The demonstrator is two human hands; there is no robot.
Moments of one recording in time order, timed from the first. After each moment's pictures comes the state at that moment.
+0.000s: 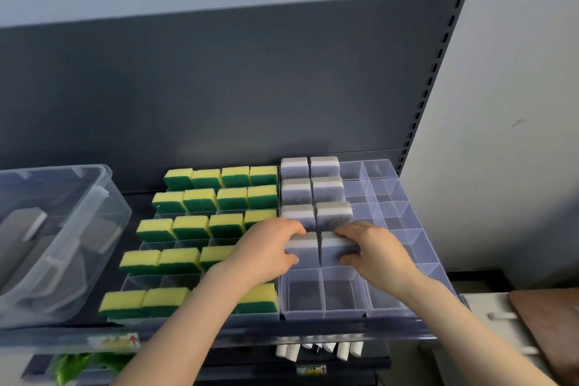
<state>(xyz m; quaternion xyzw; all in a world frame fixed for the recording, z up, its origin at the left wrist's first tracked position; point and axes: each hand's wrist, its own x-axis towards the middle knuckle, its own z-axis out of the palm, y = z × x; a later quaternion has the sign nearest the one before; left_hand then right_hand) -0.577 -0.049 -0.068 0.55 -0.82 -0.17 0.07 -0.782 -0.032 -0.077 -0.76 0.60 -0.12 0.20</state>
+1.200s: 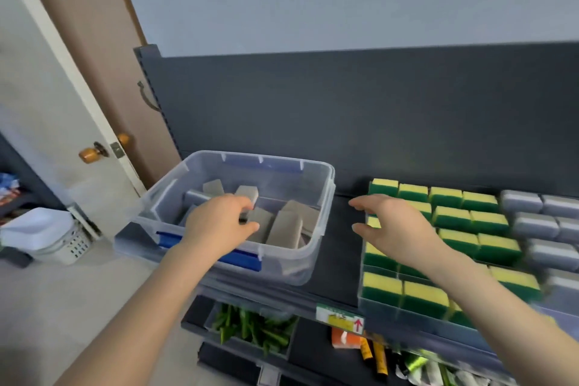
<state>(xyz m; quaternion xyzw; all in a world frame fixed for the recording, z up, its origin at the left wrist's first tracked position) -0.160 0.057 0.008 0.79 -0.61 -0.01 0.08 -0.428 -0.012 0.003 -0.86 0.47 -0.16 0.11</state>
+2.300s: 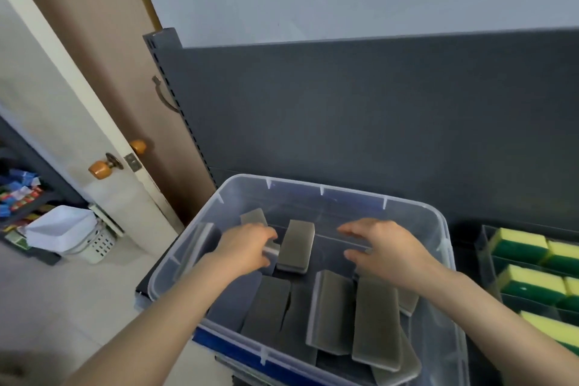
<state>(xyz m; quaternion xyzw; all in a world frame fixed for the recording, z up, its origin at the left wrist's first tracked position) 0.022 -0.094 -0.069 0.74 -0.66 -0.10 -0.11 -0.230 -0.143 -0.042 -0.88 0.42 -0.09 0.20</state>
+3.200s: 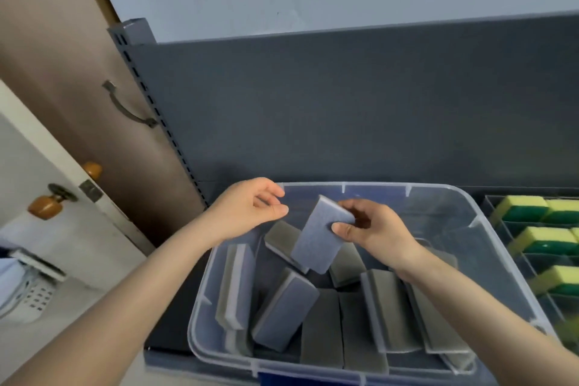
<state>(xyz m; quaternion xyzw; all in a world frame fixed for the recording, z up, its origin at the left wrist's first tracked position) 0.112 -0.133 -0.014 0.62 -0.66 -0.34 0.25 -0.131 -0.133 -0.058 -0.64 0.51 -0.34 0.46</state>
